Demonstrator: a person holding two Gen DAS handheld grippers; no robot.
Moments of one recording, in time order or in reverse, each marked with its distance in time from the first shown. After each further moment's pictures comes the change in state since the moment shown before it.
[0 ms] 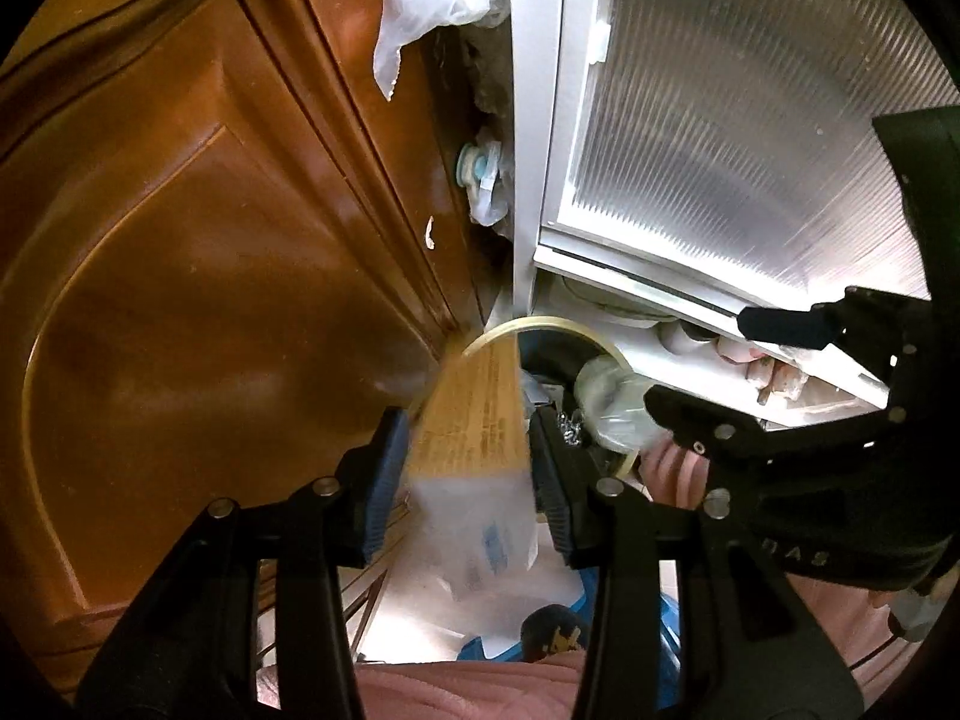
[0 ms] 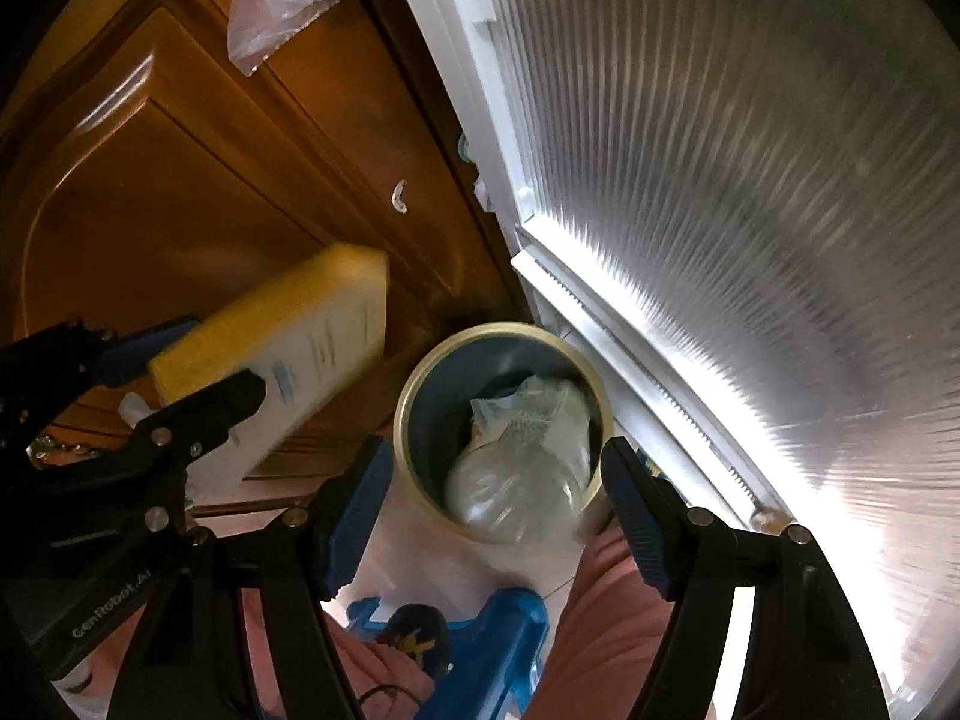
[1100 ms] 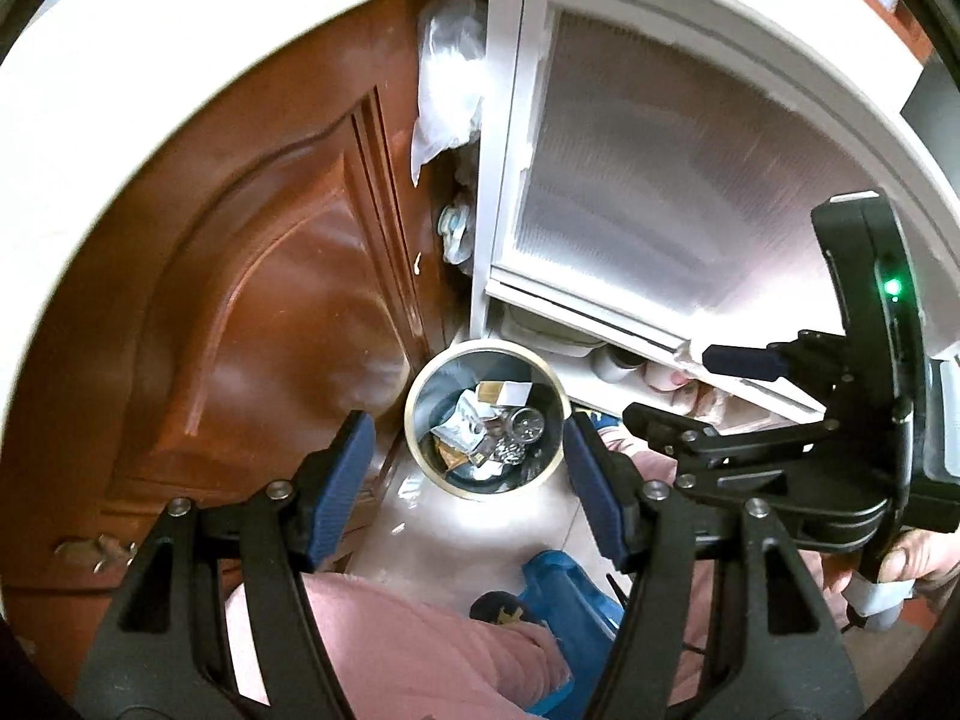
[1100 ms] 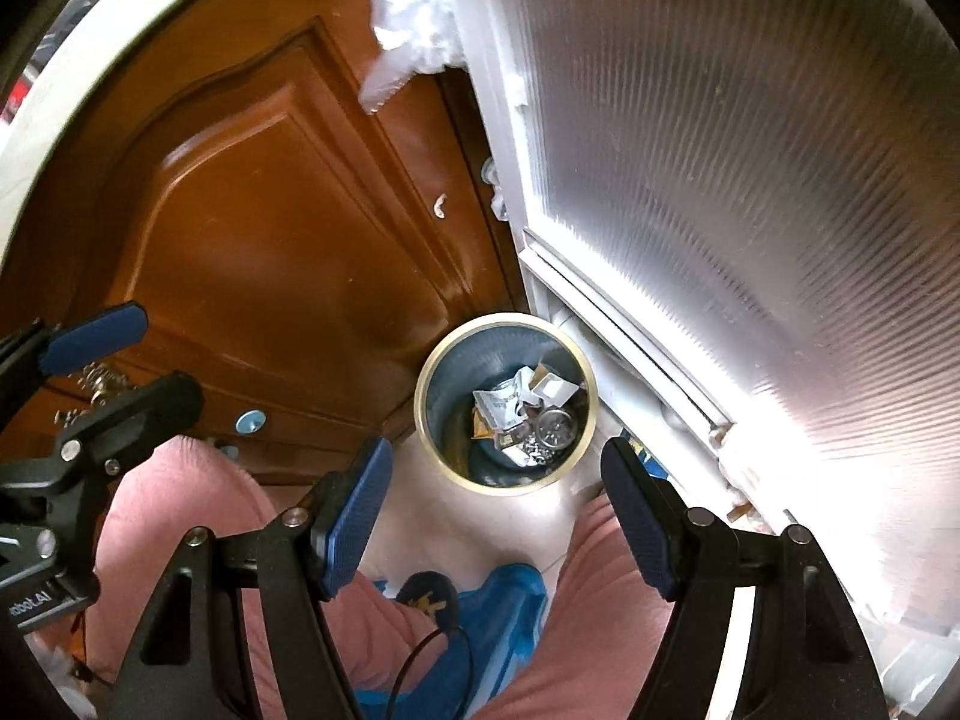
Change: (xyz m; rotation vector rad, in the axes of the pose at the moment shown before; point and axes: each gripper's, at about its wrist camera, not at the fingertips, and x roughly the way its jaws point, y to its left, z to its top) left arm -0.141 0.010 -0.058 -0.069 -0.157 -0.111; right arm -0.109 0.036 -0.060 0.002 -0.055 -0.040
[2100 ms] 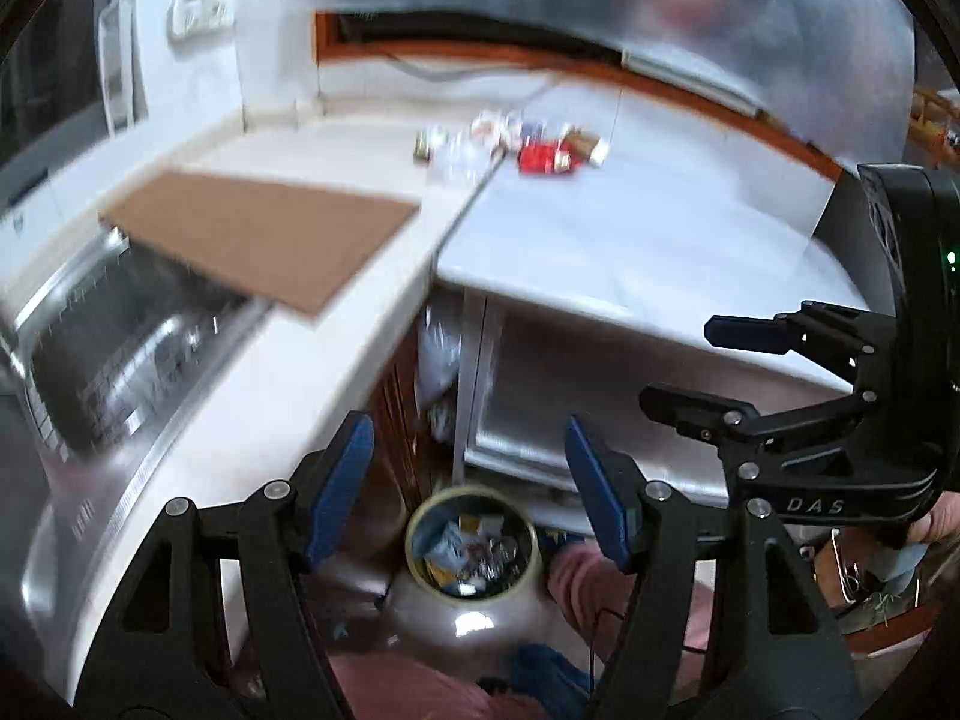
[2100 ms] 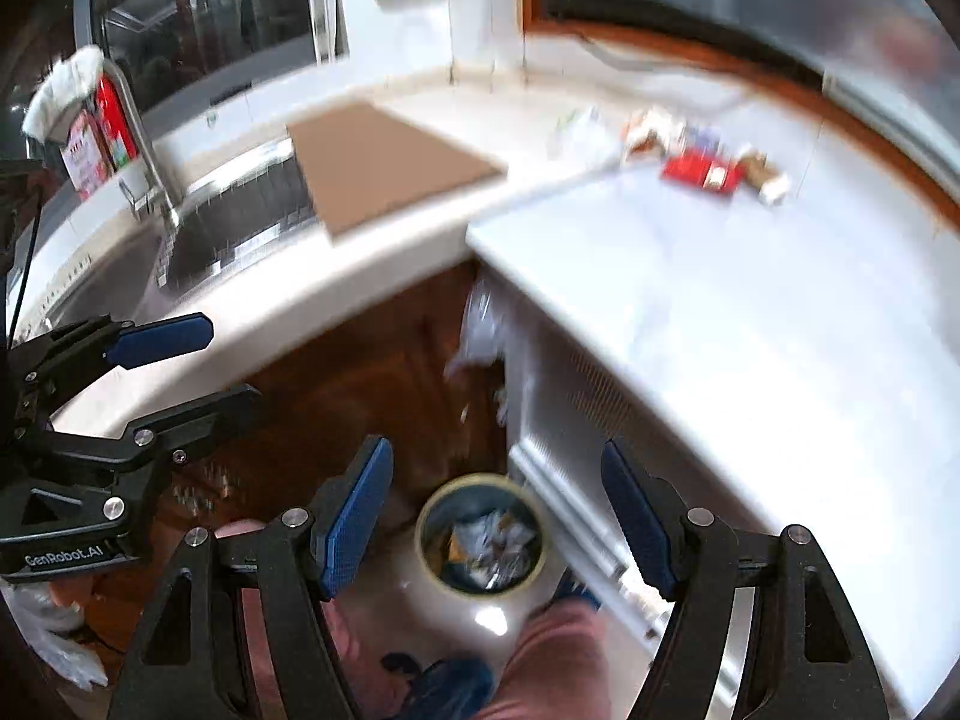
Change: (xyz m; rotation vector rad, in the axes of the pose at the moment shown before) left arm -0.176 0.012 0.076 0.049 -0.335 -0.073; right arm -0.242 0.050 0.056 -0.152 -0.358 -0.074
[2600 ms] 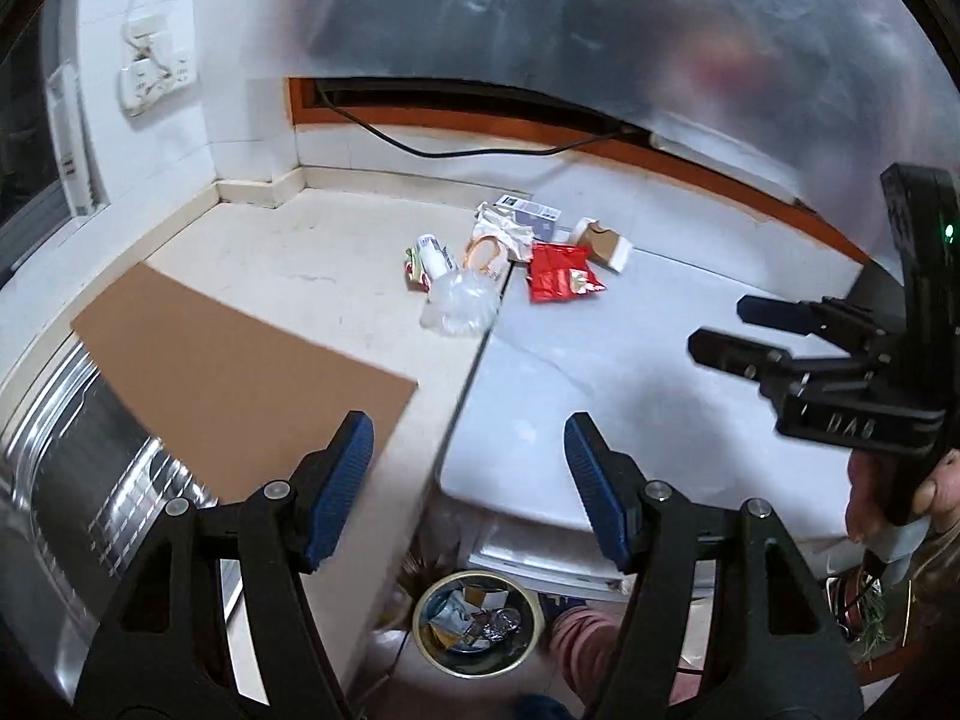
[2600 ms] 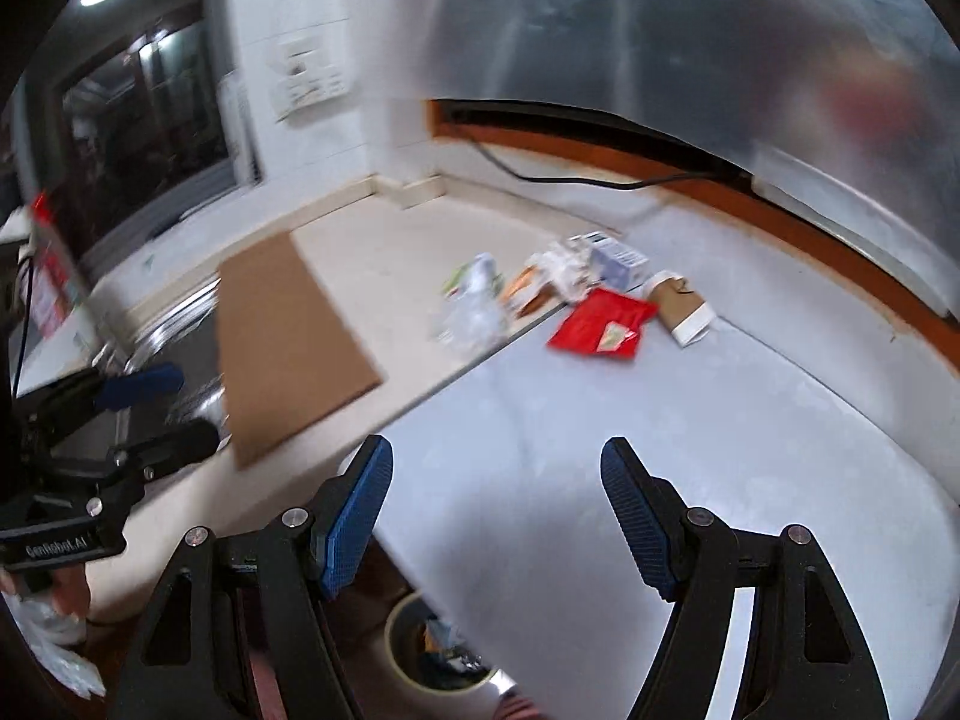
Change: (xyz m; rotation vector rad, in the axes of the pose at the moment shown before) left arm 0.068 0.008 0.176 0.010 0.000 -0.001; right arm -0.011 -0.122 0.160 0.124 -0.120 -0.032
